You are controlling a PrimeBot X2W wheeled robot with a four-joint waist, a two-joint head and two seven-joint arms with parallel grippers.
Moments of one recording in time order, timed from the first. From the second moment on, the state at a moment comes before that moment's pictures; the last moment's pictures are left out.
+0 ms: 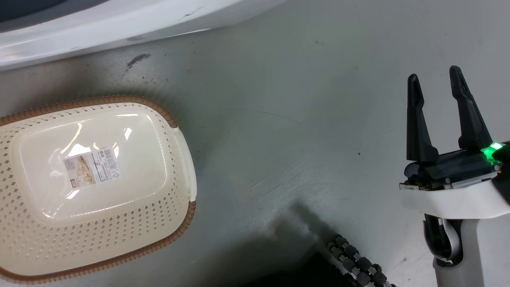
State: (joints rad) left arm -1.72 0.50 -0.40 1.18 -0.17 -0.13 0.33; right arm -0.27 -0.05 0.05 -0.14 0.16 0.13 -0.26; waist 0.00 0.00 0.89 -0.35
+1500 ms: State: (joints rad) left arm -1.29 0.36 -0.56 1.19 -0.46 -0.13 -0.19; right arm -0.18 -0.05 0.03 -0.07 0.04 0.13 -0.26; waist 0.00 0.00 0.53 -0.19
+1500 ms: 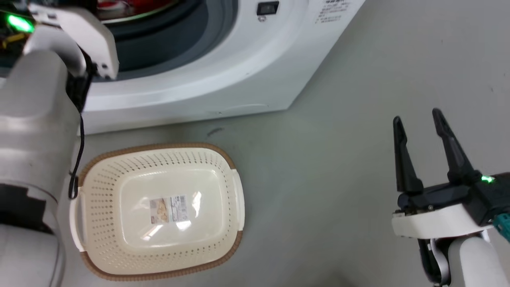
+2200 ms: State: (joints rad) left arm -0.81 0.36 -0.54 0.77 -0.51 -0.09 -0.26; right arm -0.03 -0.05 0.02 -0.03 -0.01 0.13 -0.26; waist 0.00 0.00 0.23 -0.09
